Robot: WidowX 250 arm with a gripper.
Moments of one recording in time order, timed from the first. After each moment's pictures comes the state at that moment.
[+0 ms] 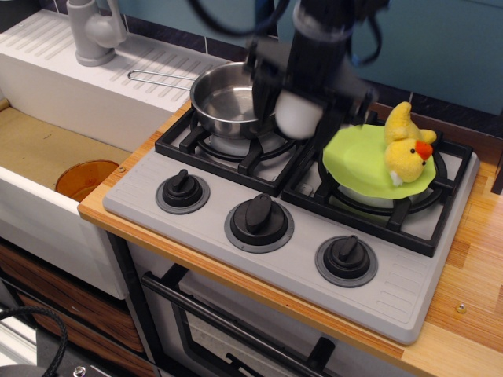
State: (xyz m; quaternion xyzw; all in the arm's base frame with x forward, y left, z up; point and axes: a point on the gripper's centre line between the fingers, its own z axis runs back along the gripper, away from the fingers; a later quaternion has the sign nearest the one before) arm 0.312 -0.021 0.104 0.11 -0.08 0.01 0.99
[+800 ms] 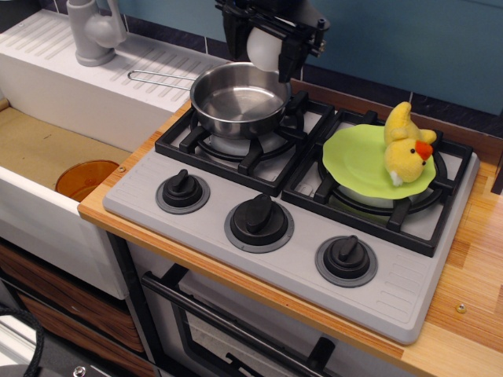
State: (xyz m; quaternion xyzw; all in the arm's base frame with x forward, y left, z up) arm 0.355 0.038 0.108 0.09 -0.11 -0.03 0.99
